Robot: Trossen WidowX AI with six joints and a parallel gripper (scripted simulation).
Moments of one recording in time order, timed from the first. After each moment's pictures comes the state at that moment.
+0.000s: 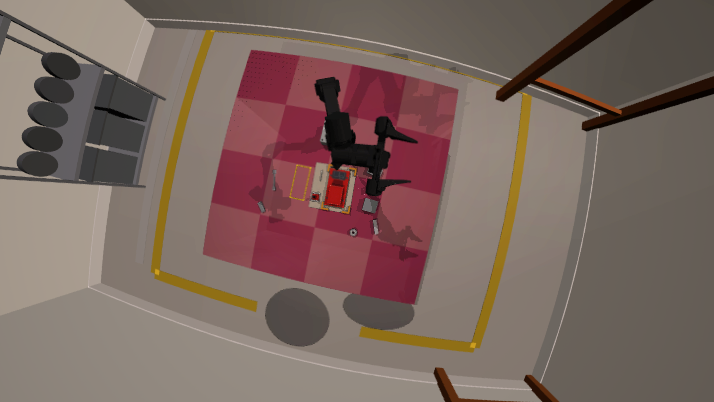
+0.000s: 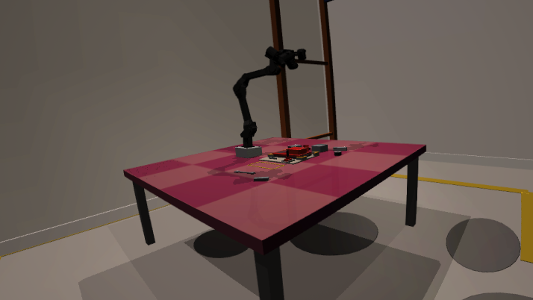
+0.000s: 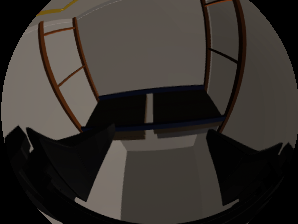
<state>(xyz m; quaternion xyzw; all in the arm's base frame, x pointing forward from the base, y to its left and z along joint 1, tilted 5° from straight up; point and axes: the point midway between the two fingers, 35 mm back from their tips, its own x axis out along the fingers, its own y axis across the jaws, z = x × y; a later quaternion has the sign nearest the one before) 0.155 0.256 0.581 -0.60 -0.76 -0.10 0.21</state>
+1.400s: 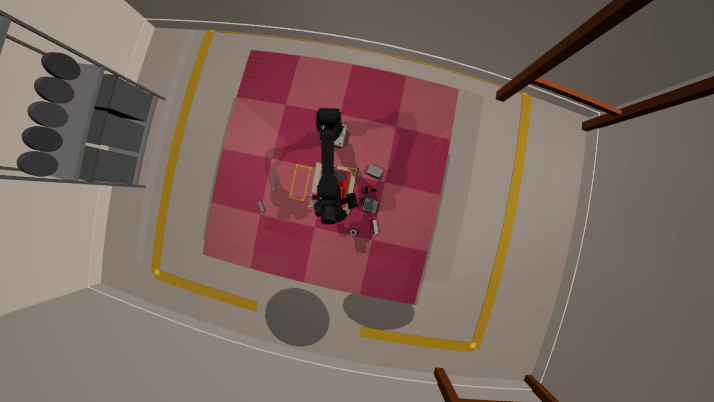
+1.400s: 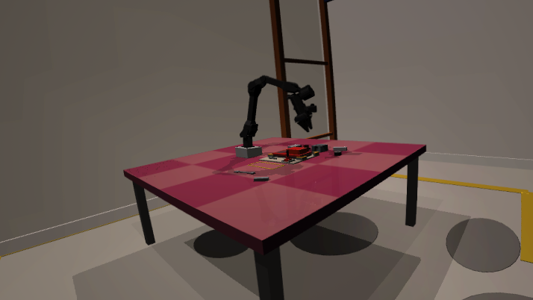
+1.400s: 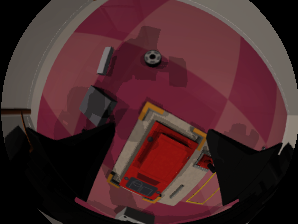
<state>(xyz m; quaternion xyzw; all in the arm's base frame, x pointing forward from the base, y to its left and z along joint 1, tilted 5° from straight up) 0.357 0.173 0.152 0.13 -0.52 -0.29 -0.79</state>
